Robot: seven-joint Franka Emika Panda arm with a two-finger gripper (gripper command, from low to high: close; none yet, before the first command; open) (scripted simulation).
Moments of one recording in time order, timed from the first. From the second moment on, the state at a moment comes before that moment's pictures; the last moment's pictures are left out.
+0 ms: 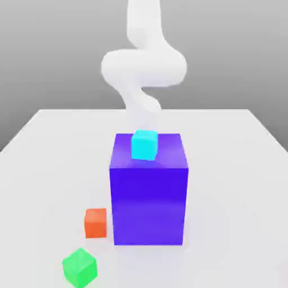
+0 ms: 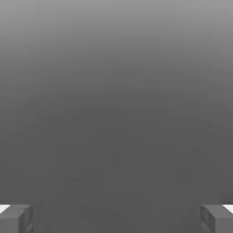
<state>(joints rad) 0.02 -0.71 0.02 -2.29 -0.01 2.32 0.77</state>
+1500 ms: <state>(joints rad) 0.37 0.55 0.24 -2.11 -0.26 2.63 0.44</state>
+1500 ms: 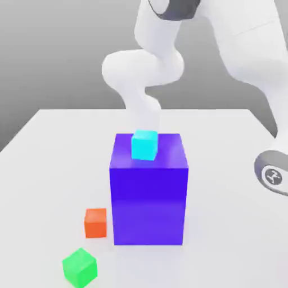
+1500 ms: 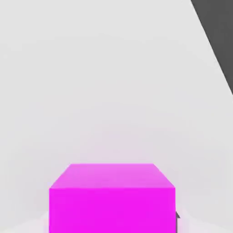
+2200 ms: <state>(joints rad) -0.09 0.29 -0.13 -2.44 0.09 2.72 0.73</state>
